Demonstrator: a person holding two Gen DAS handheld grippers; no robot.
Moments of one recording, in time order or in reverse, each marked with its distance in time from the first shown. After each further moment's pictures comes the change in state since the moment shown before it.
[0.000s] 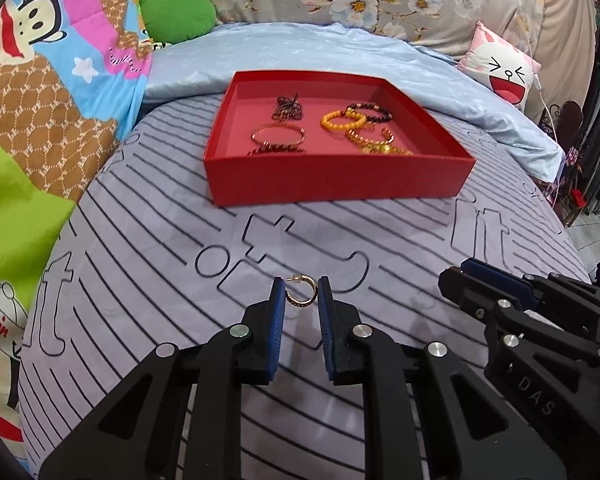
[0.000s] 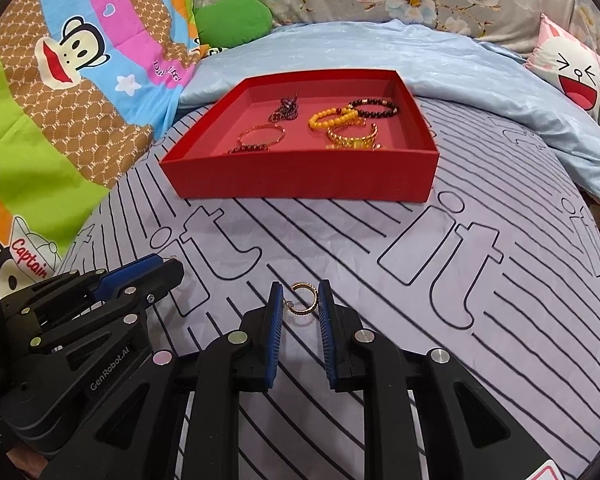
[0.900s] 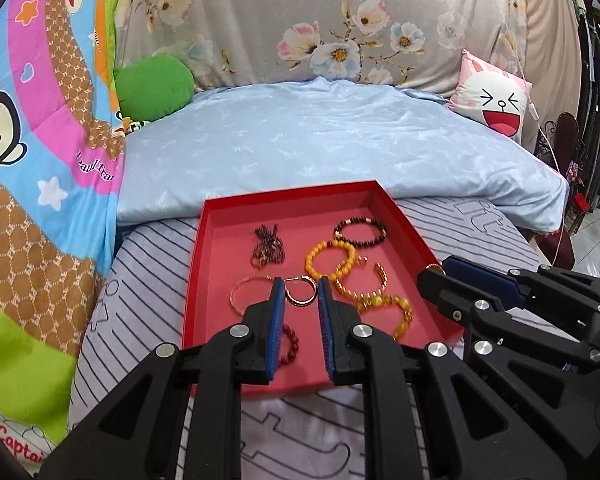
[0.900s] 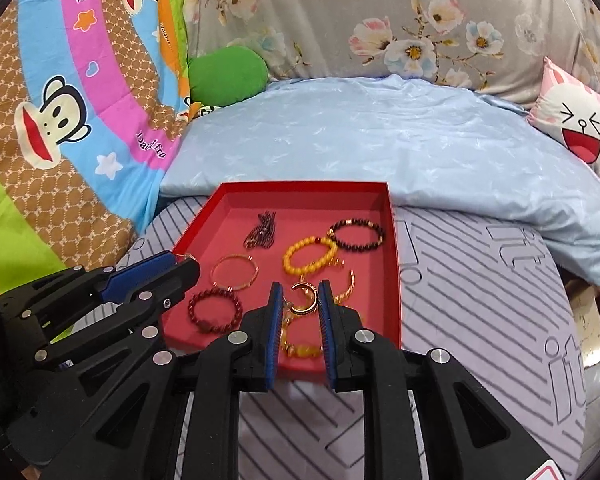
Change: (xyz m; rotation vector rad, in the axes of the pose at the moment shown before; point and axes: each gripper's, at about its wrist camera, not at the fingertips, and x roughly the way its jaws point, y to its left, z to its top) left arm 0.022 -0.026 0.132 0.098 -0.161 0.025; right arm 0.014 -0.028 0.129 -0.027 -0.151 -0.010
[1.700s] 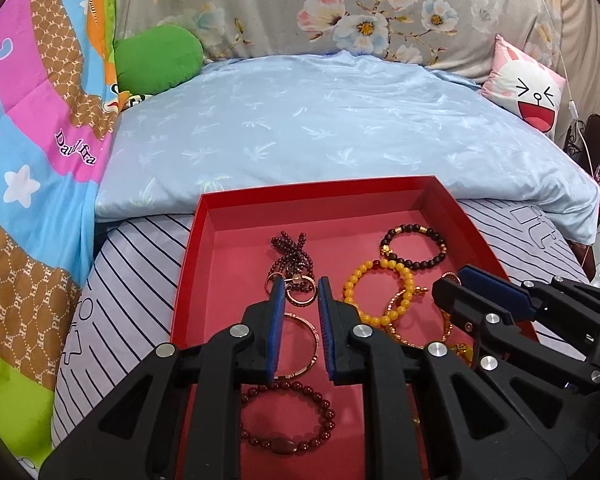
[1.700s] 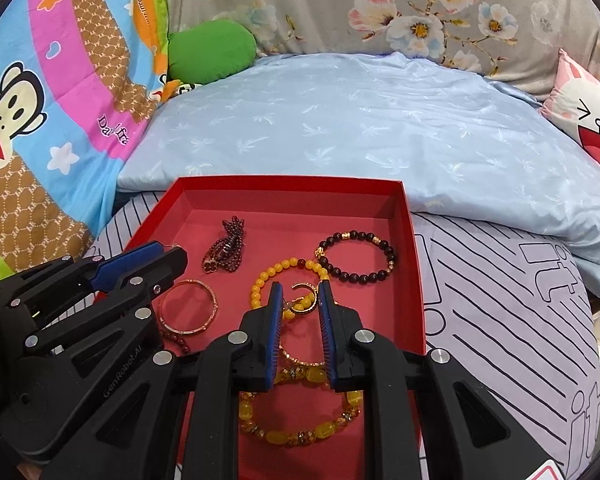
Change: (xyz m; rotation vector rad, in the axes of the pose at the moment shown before) left arm 0.092 0.025 0.018 -0.036 0.089 0.039; right arm 0.091 -0.011 0.021 -0.005 0.086 -0.031
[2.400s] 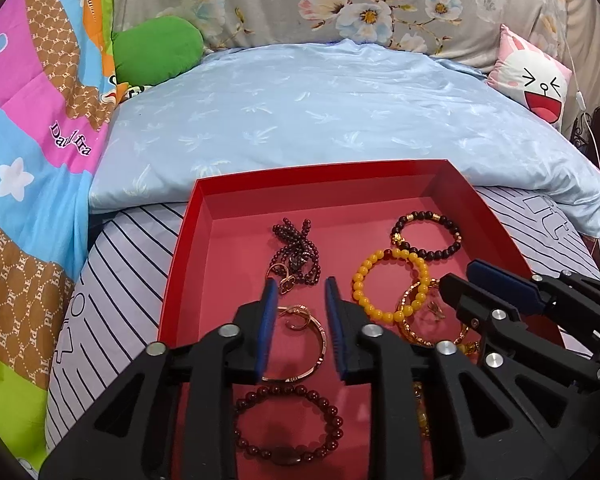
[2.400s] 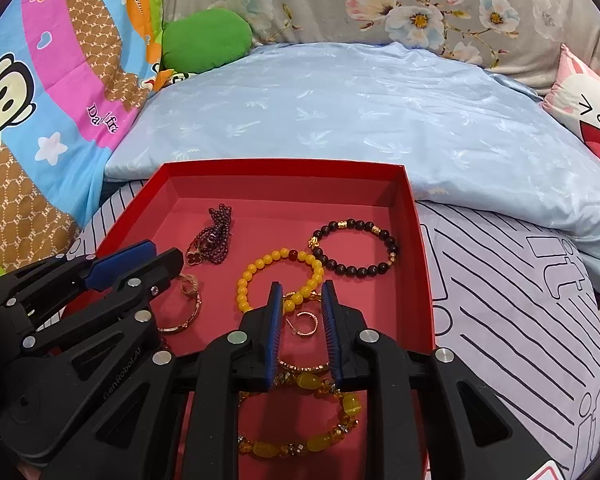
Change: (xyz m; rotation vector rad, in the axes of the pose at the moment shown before) left arm 0.019 0.002 -0.006 0.000 0.030 0.020; right arm 0.013 -0.002 -0.003 -0.006 0.015 -0.017
